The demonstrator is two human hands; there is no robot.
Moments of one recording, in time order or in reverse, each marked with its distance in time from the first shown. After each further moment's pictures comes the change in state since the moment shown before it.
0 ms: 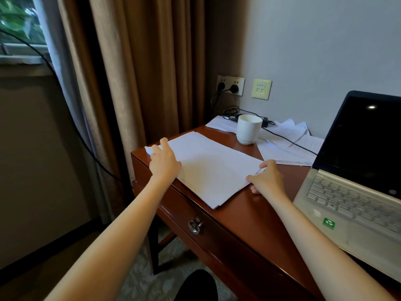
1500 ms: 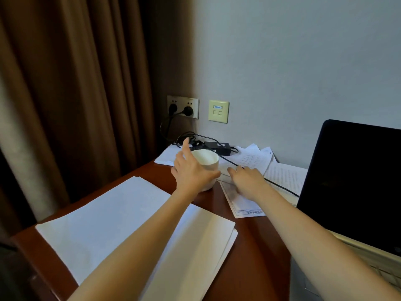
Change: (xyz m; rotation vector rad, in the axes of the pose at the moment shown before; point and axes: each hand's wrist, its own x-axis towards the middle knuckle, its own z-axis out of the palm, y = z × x) left_hand 0.101 0.184 0.126 -0.446 -0.125 0.273; right_hand 0.210 0.004 -0.023 -1.352 -0.045 -0.534
